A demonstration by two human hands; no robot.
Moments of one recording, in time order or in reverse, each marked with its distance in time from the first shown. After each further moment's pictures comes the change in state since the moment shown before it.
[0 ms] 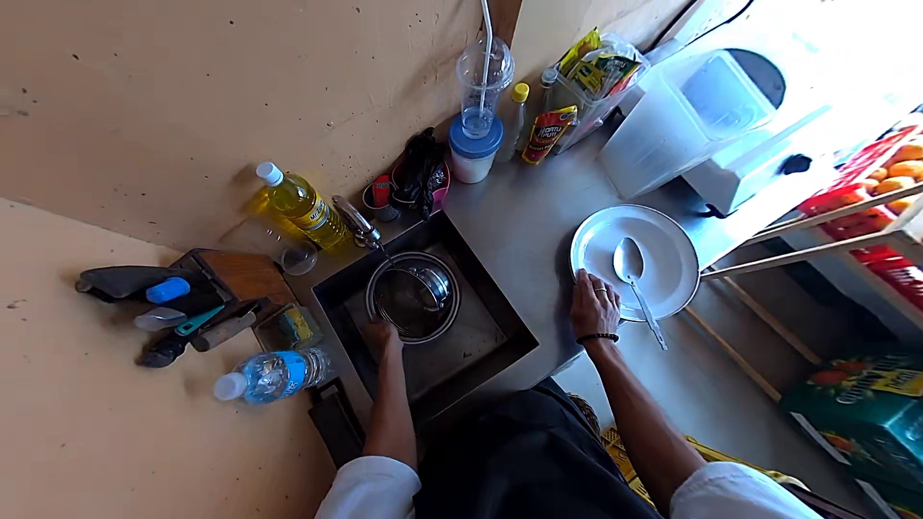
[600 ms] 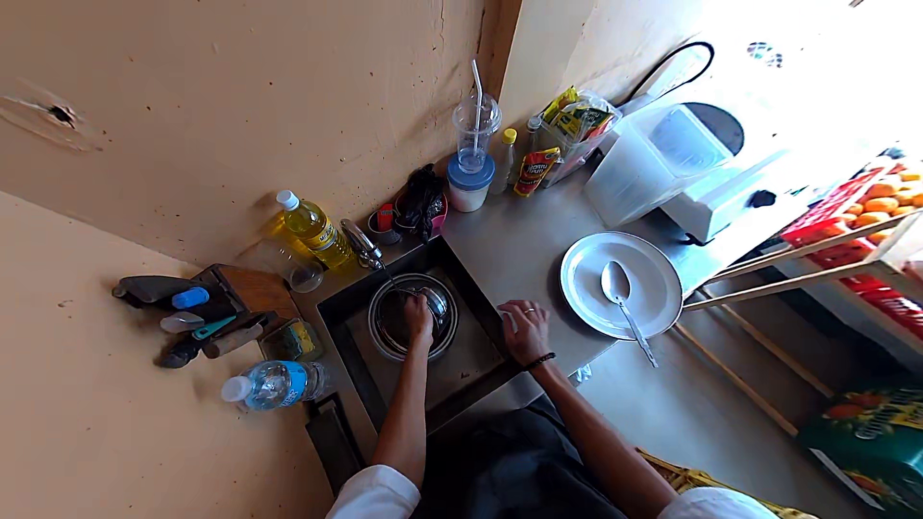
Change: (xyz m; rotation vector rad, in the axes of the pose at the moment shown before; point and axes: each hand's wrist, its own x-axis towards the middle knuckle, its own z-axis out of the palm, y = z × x) left_hand -0.088 0.073 0.030 -0.250 -0.457 0.451; right_hand -0.020 -0.111 -0.012 0.382 -0.033 -0.333
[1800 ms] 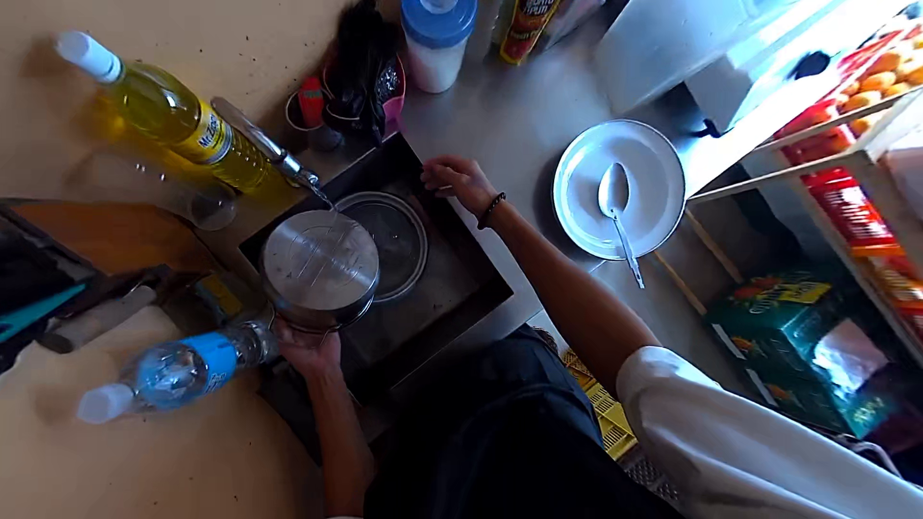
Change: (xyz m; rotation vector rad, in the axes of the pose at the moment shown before) left_hand -0.049 -0.076 -0.161 -1.234 0.023 0.031; right_hand 0.149 -0.010 0.038 0.824 -0.475 0.370
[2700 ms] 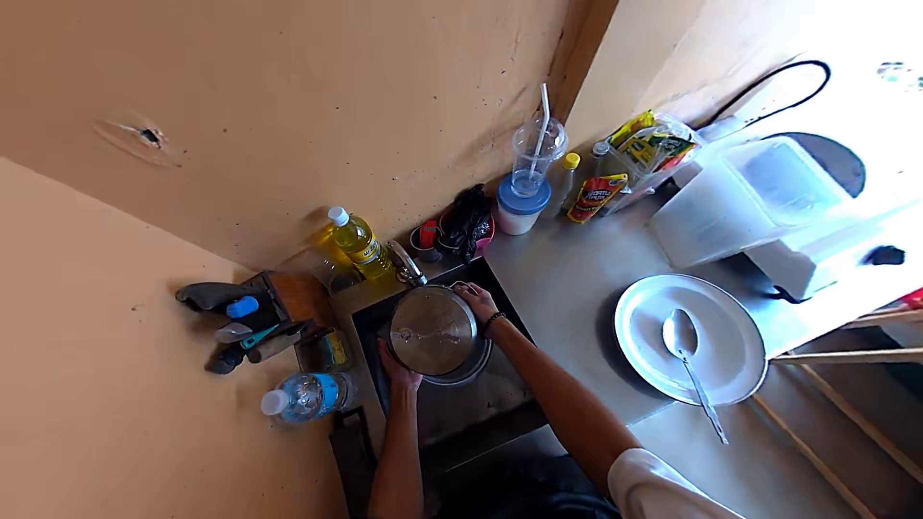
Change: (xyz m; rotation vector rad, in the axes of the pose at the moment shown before) left_hand 0.061 -0.044 0.046 0.211 0.166 -0.098; right_hand 0.042 0.006 0.107 0.270 0.090 0.164
